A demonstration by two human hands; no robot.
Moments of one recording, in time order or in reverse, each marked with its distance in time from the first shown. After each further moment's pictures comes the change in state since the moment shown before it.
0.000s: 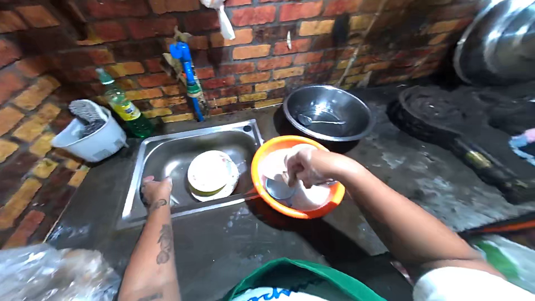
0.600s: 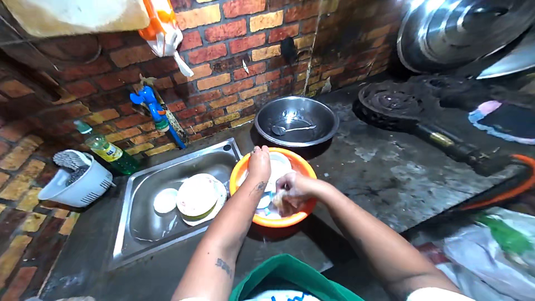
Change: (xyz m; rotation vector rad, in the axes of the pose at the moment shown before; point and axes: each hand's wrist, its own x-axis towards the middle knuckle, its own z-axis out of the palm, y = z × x) left_hand -0.225 0.218 0.174 0.467 -0.491 1.014; right_hand -0.009 0.073 0.046 0.277 0.134 -0.164
